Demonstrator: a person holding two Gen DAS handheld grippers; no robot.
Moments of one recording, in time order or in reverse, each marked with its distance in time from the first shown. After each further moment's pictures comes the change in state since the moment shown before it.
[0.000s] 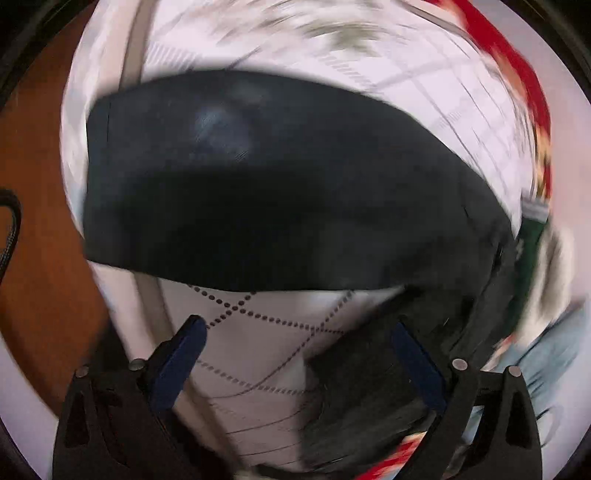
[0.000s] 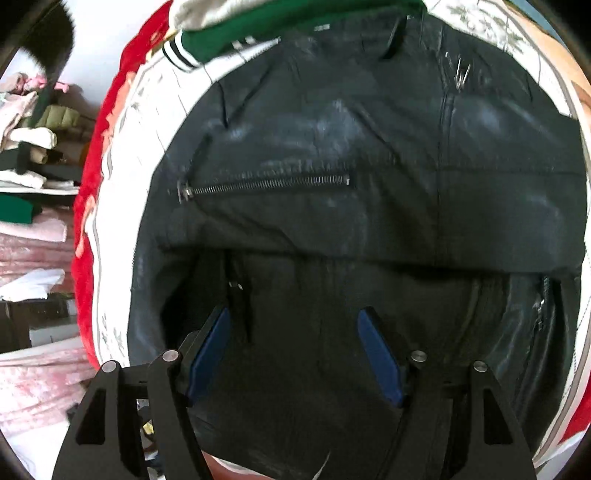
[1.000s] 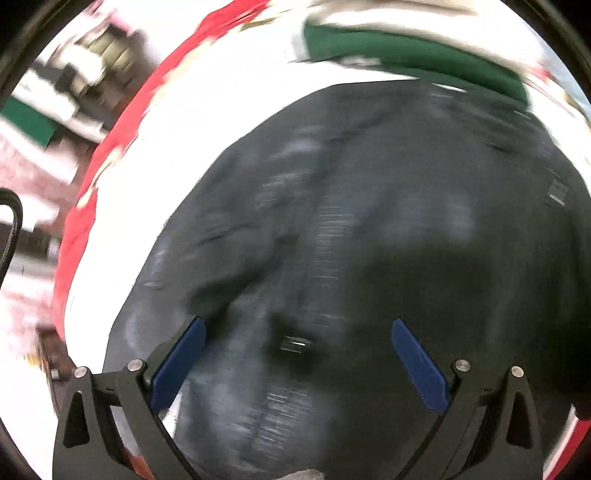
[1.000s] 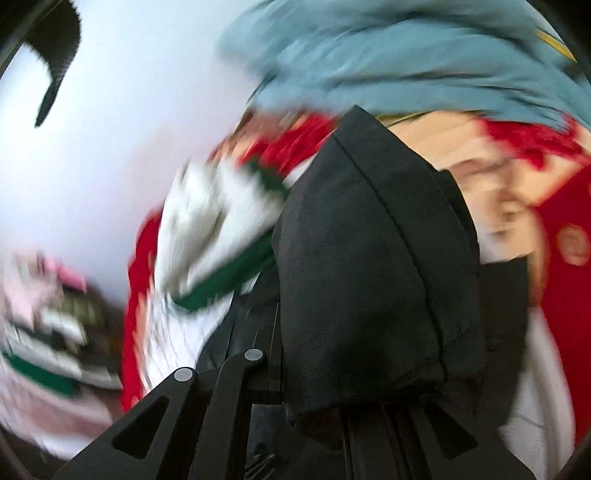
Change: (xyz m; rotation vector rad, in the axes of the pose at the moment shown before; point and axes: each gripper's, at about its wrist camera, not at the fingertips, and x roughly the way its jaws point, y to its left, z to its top) left arm 0.091 -0.285 -0.139 1.140 -0.390 0.607; right arm -0.150 -0.140 0.050 0.269 -0.660 0.087
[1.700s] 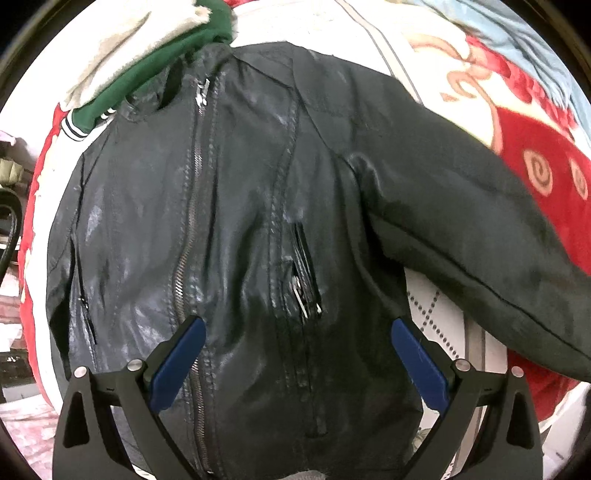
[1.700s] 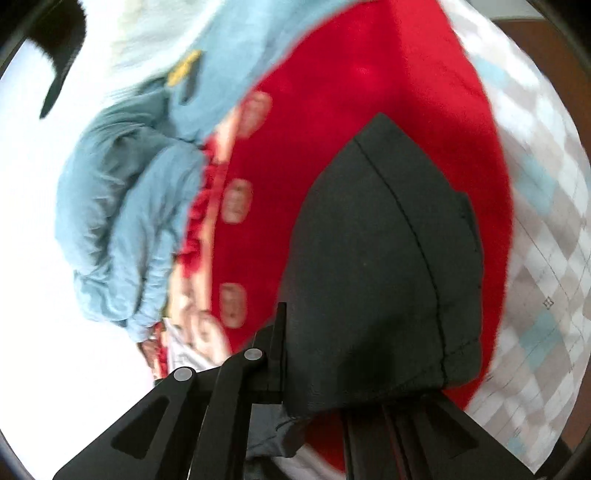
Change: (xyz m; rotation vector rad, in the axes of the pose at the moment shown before) left arm -0.098 -0.251 -0.129 0.514 -0.031 -0.209; right arm -0.196 -0.434 -0.116 0.991 -0.447 -0.102
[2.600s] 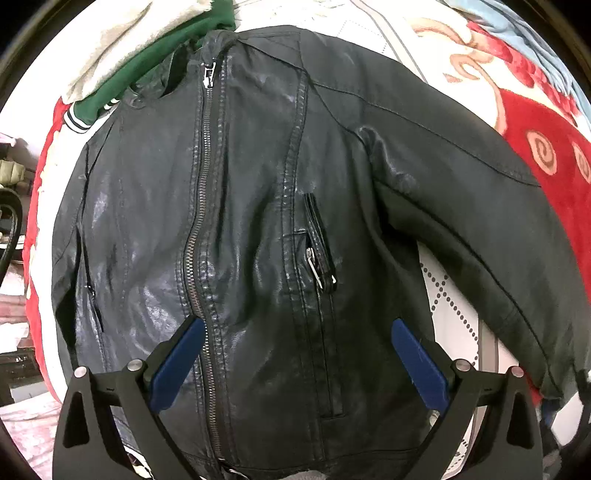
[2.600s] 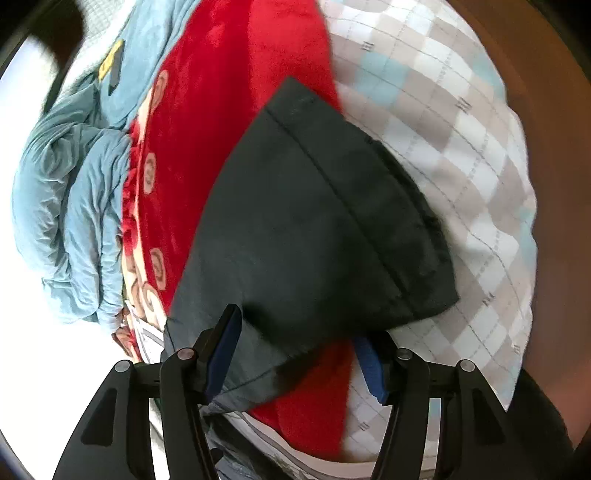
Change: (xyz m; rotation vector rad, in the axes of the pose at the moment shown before) left arm 0.007 0.005 -0.012 0.031 0.057 0.023; right arm 0.000 -0.088 -0.022 0.152 0.169 -0.156
